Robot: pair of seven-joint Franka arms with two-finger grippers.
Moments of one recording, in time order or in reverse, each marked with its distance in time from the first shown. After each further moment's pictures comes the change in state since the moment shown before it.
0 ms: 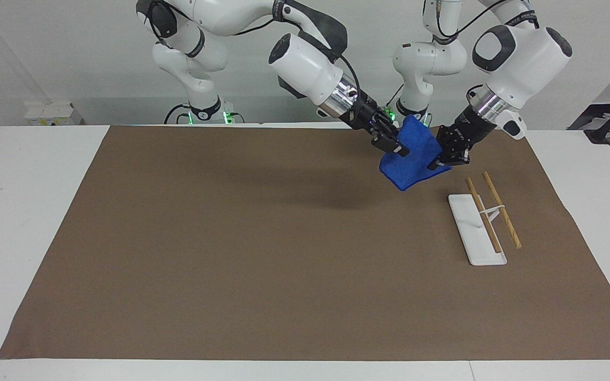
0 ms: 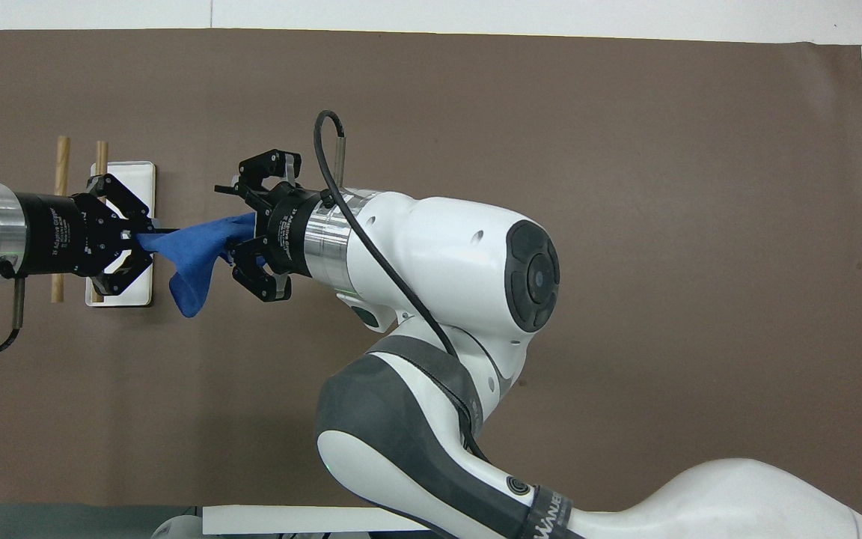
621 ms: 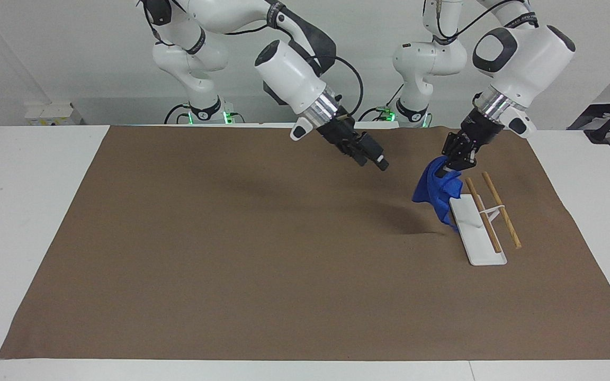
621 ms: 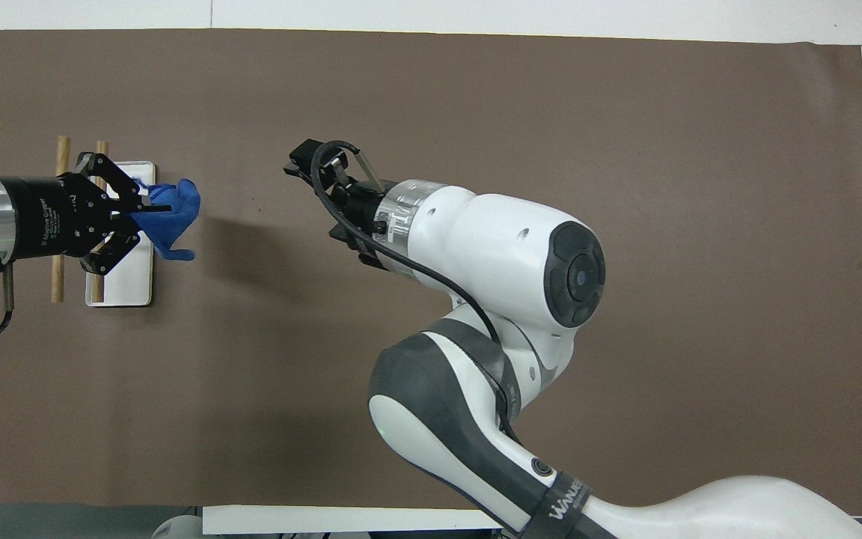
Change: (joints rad) left arm 0.000 0.013 0.005 0.002 0.000 0.091 0.219; right arm 0.034 -0.136 -0.220 -0.177 0.000 -0.036 -0.845
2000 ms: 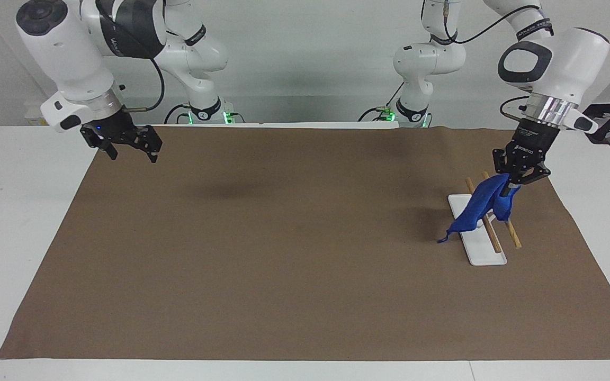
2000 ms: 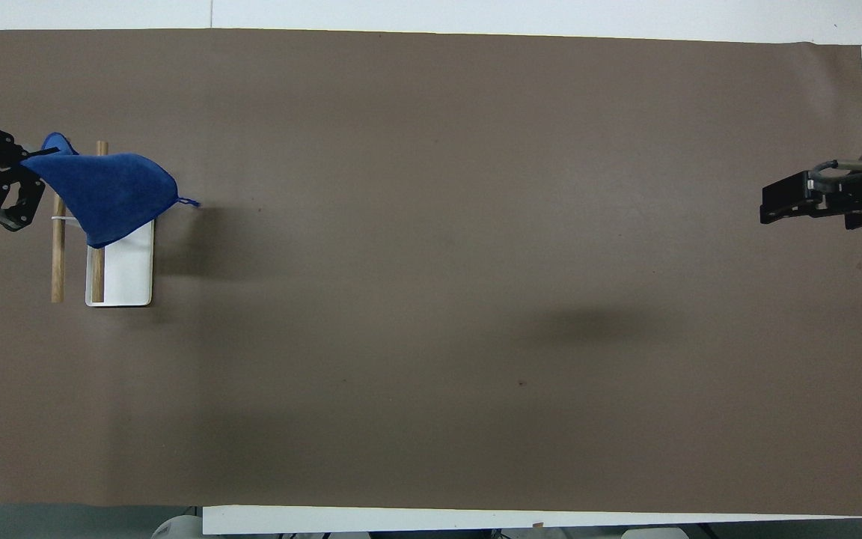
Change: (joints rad) left arm 0.139 0.027 0.000 -0.053 0.001 0.322 -0.366; right arm -0.022 -0.275 -0.726 0.150 -0.407 -1.124 -1.057
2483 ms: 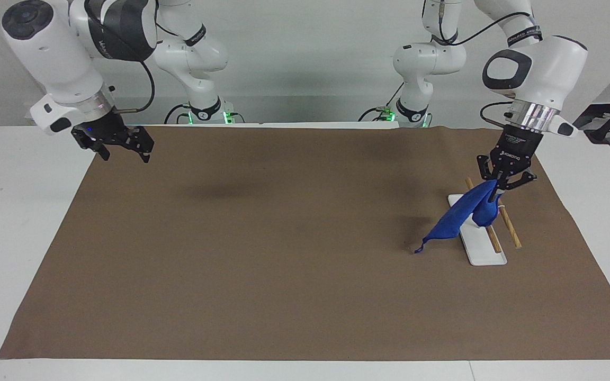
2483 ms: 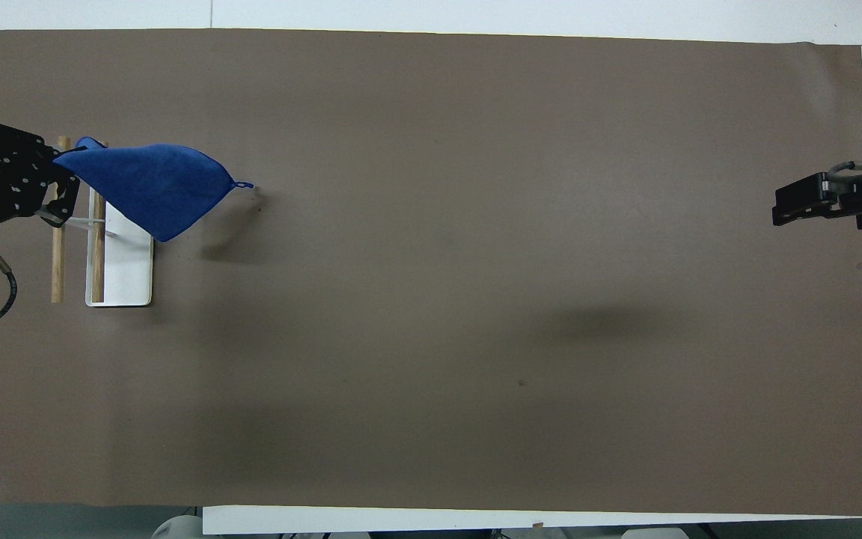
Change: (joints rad) left arm -0.036 0.007 -0.004 -0.062 0.000 0.101 -0.182; right arm 0.000 0.012 -0.020 0.004 0.000 0.000 -0.045
